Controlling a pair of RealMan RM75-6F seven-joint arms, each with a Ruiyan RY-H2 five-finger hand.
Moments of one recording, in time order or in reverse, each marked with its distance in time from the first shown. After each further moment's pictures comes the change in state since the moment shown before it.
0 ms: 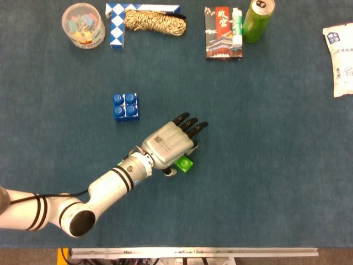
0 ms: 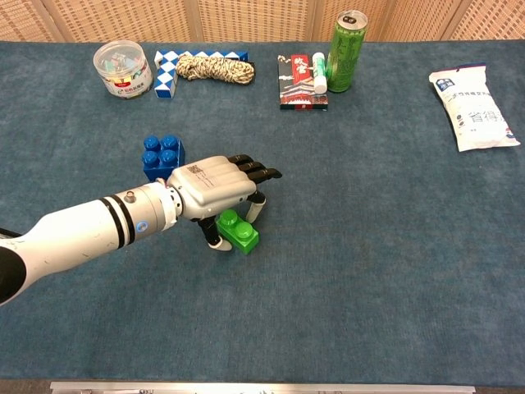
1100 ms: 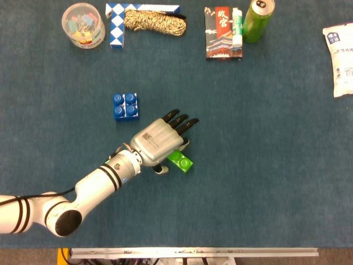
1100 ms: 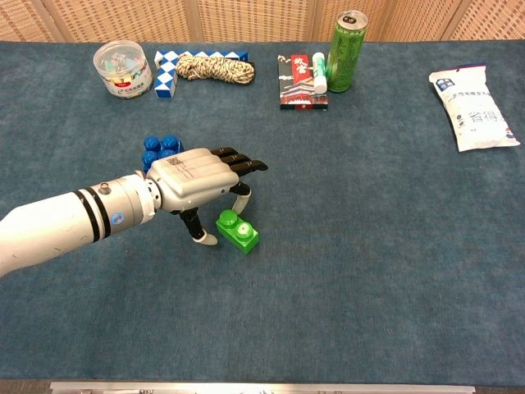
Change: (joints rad) left arm 0.078 0.078 -0.045 -0.034 0.081 -0.055 -0.036; right arm -0.001 -0.002 0.003 0.002 0.009 0.006 -0.004
